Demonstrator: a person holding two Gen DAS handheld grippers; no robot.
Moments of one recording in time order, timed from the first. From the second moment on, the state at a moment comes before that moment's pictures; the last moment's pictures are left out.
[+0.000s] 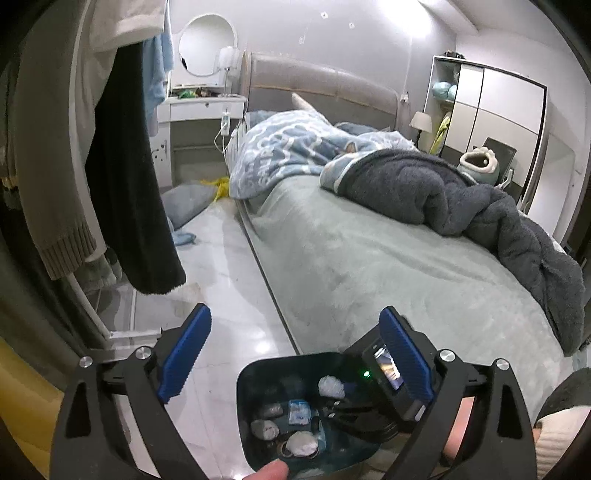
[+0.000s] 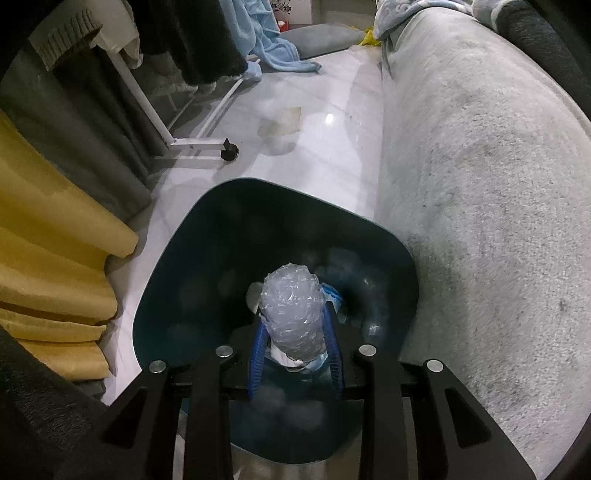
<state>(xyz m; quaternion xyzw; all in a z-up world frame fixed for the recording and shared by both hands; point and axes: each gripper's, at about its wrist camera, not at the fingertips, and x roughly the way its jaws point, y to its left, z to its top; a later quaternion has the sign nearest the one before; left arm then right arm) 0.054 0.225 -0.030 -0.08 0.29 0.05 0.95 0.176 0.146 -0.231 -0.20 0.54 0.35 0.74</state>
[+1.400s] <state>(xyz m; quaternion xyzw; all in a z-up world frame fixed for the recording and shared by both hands) 0.001 0.099 0.005 -0.03 0.21 0.07 0.97 0.096 -0.170 -0.009 -0.05 0.27 0.19 0.94</state>
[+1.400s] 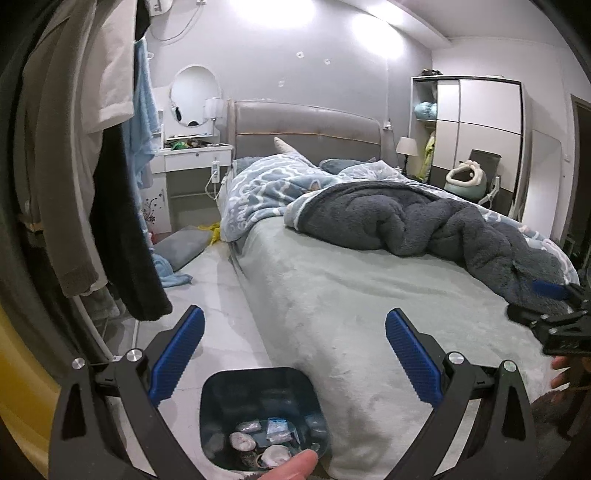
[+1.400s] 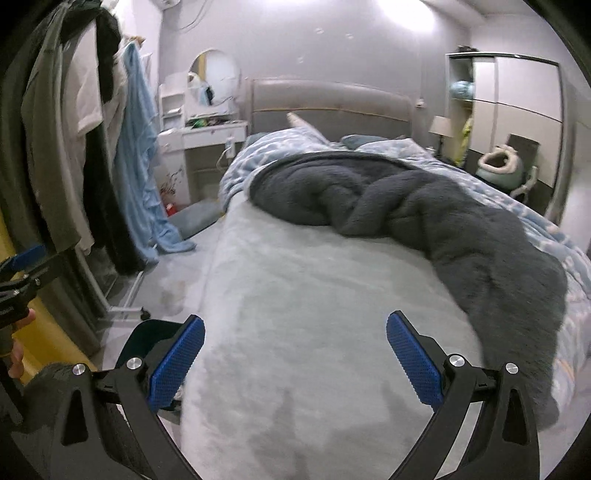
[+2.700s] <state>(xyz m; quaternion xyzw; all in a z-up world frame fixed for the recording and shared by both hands) 0.012 0.092 -0.012 -0.02 0.24 0.07 0.97 0.082 -0.193 -0.031 0.00 0.25 0.19 0.95</state>
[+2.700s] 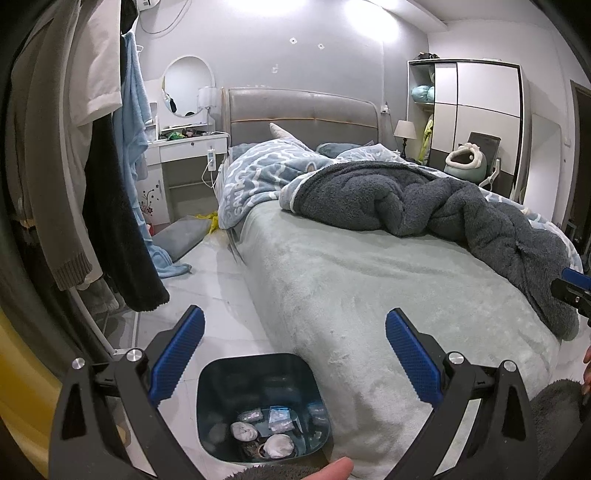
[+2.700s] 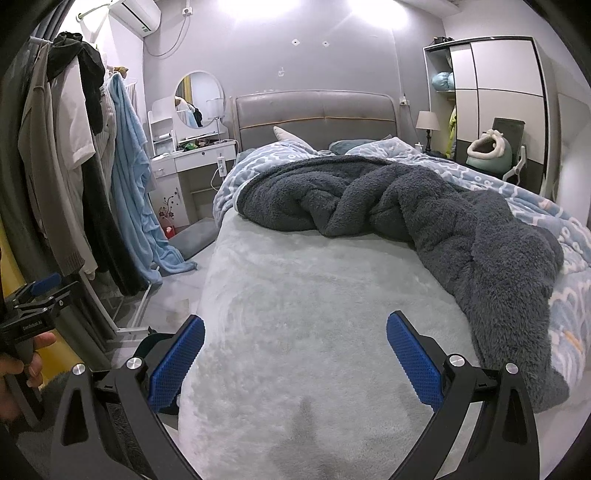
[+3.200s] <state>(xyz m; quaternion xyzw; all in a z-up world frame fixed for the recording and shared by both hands) 0.012 0.092 -0.012 -0.02 0.24 0.07 0.97 0.081 -0.191 -0.031 0.00 0.25 0.19 0.95</state>
